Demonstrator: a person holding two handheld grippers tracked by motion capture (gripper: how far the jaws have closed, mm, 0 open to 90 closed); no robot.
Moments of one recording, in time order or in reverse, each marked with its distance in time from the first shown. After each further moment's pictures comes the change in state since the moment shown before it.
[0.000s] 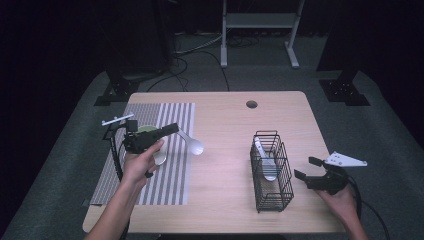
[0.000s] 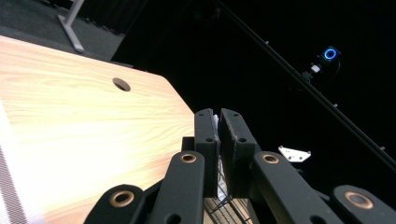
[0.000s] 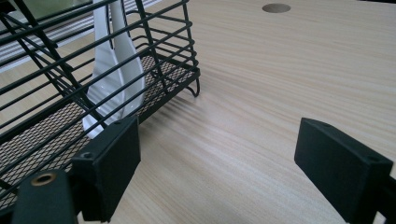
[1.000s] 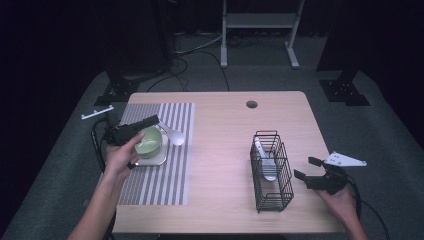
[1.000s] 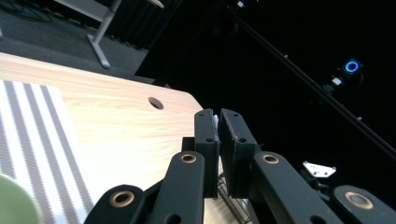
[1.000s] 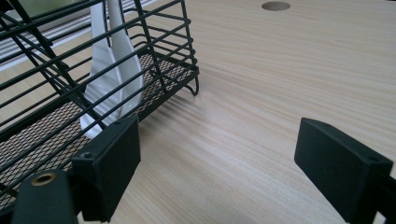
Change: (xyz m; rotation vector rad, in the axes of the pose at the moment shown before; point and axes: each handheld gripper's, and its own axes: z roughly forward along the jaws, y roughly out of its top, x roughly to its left) left arm 0.033 0.029 -0.034 -0.048 0.072 0.023; right arm 0.000 -0.001 0.002 0.005 -0.002 0.006
